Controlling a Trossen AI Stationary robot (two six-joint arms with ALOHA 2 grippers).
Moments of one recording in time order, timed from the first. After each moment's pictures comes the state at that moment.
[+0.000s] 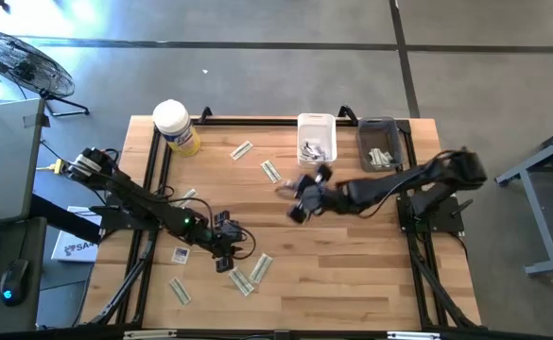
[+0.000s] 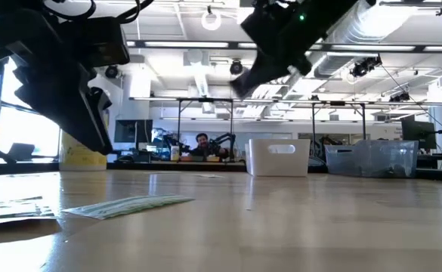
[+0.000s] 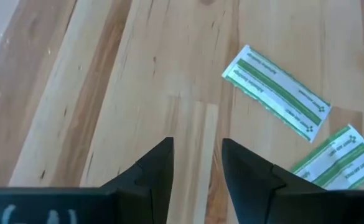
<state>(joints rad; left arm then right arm) -0.47 1.47 0.70 -0.16 -0.28 -0.58 0.12 1.58 1.05 -0.20 0.61 0.40</state>
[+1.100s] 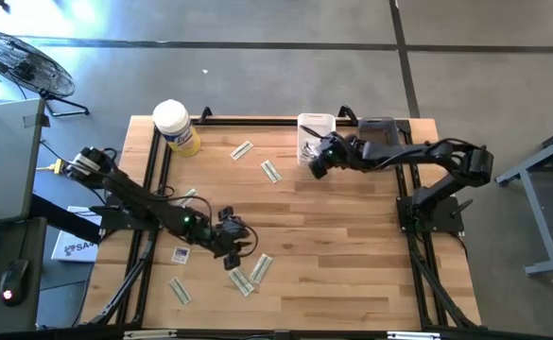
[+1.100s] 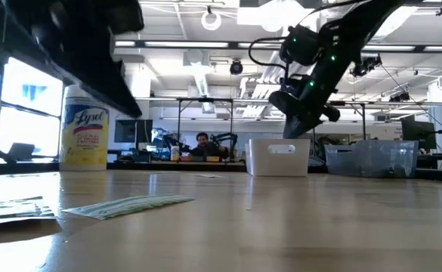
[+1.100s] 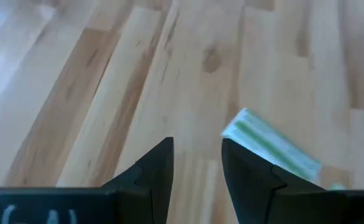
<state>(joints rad) -0.47 1.45 0.78 -0.16 -0.40 -0.57 -0.39 1.50 0.83 -0.25 0.33 0.44</state>
